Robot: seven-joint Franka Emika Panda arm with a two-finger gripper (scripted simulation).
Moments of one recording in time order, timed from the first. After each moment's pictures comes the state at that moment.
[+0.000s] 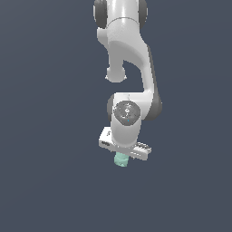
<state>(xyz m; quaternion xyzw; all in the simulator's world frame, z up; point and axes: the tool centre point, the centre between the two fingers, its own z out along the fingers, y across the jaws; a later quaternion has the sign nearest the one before) 0.106 0.029 0.092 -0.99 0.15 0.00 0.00</state>
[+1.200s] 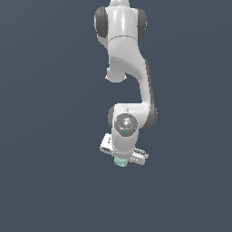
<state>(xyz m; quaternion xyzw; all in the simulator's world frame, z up) 0.108 0.028 0.039 -0.99 0.16 0.00 0.00</state>
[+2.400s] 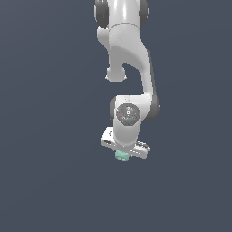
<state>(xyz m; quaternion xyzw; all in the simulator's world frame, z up) 0.090 0.034 0.066 -0.99 0.16 0.00 0.00</state>
